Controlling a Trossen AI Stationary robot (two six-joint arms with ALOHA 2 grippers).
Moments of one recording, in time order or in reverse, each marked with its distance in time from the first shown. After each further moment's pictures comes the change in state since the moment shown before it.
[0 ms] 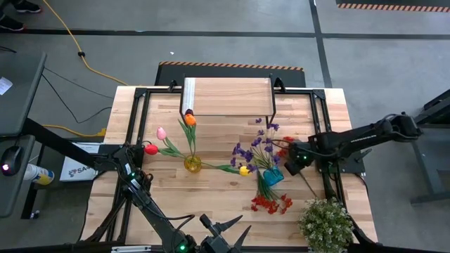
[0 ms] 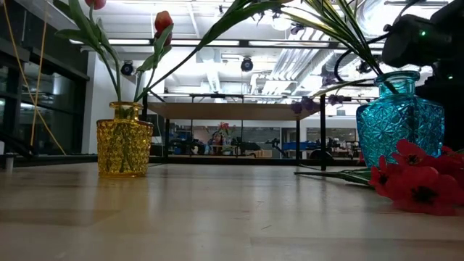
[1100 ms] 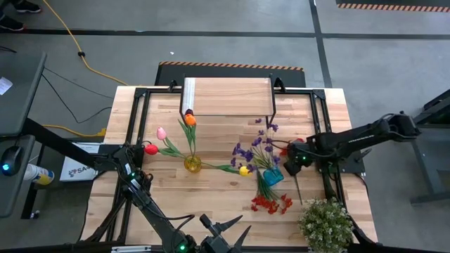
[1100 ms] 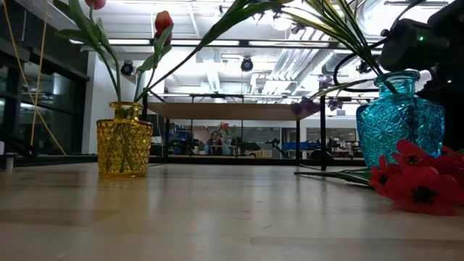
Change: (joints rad) left arm 0.000 0.000 0.000 0.000 0.000 0.000; right arm 0.000 0.043 -0.004 0.018 -0.012 0.029
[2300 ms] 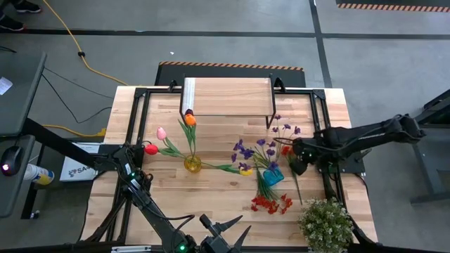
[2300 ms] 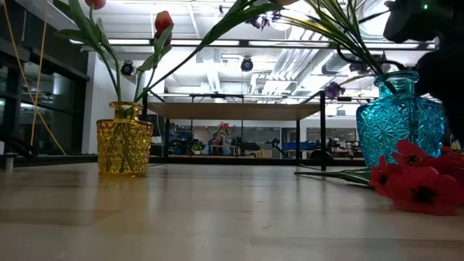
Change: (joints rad) left arm -0.001 0.000 0.000 0.000 0.000 0.000; right arm 0.000 -0.144 0.134 -0.240 -0.045 -0.106
